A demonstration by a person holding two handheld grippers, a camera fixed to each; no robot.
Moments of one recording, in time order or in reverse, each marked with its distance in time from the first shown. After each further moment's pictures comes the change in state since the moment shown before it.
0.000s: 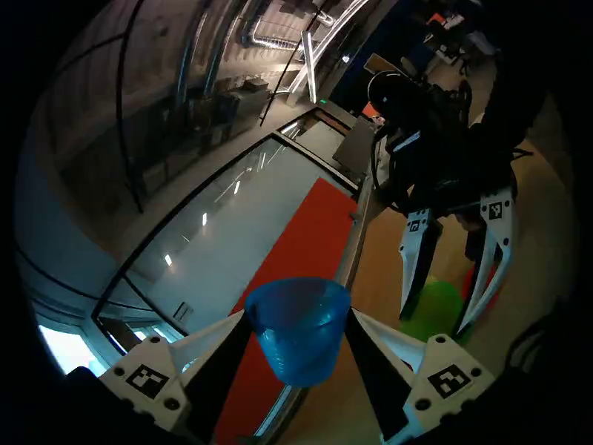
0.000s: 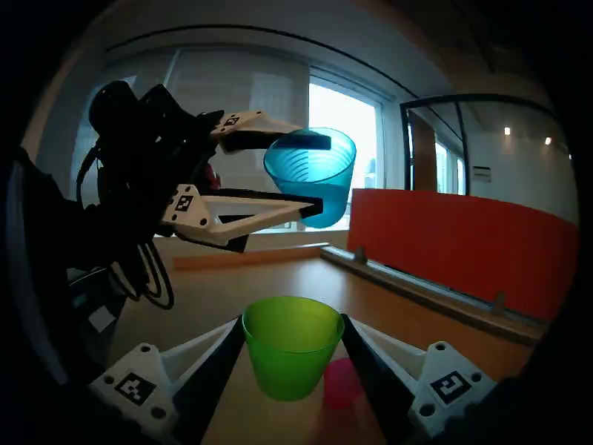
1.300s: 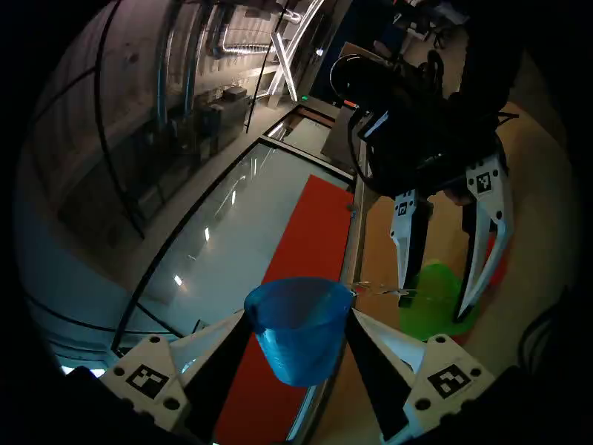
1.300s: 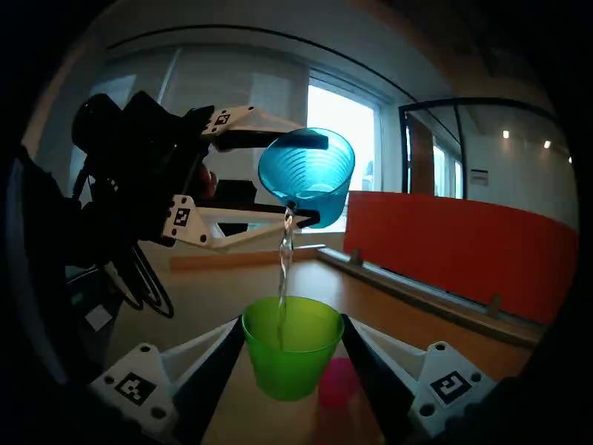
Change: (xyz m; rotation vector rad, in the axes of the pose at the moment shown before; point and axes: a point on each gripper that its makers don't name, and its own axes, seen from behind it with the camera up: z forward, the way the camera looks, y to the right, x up) left arm 0.013 0.007 0.004 0.008 -0.002 0.163; right arm 0.001 0.005 -0.008 -0.016 0.005 -0.012
